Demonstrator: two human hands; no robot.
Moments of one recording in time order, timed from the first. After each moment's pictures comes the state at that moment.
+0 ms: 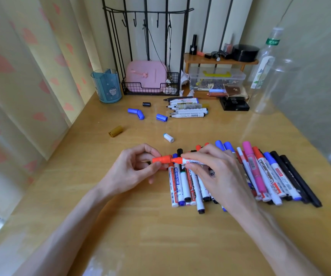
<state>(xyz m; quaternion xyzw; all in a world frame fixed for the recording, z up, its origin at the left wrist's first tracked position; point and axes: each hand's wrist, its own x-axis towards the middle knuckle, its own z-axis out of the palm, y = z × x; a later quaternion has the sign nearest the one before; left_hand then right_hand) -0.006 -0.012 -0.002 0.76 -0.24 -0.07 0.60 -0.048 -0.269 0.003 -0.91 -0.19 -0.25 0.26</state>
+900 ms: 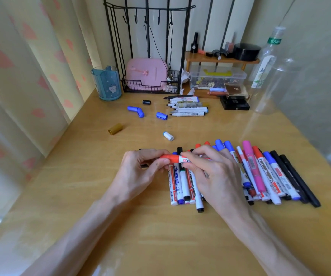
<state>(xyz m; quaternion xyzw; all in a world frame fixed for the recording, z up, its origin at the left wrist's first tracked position) -0.016 -0.036 -0.009 0.80 -0.25 0.09 0.53 -0.051 -0.255 -0.005 -0.89 -0.17 -0.34 0.23</state>
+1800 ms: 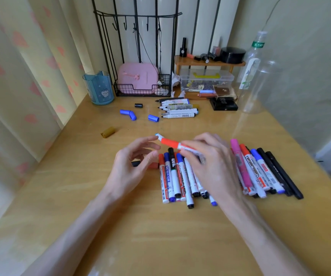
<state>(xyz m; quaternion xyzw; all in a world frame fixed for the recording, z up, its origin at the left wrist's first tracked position) -0.016 -0.044 -0.001 0.77 -0.20 0.09 0.59 -0.047 -0.265 0.019 -0.91 -0.12 -0.31 0.25</state>
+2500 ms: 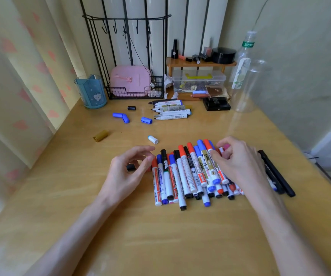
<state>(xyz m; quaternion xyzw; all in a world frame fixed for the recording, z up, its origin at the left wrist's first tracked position) -0.019 -0.050 -0.010 0.81 -0.18 0.09 0.55 -0.047 -0.334 0.028 -0.95 0.13 -0.15 0.23</state>
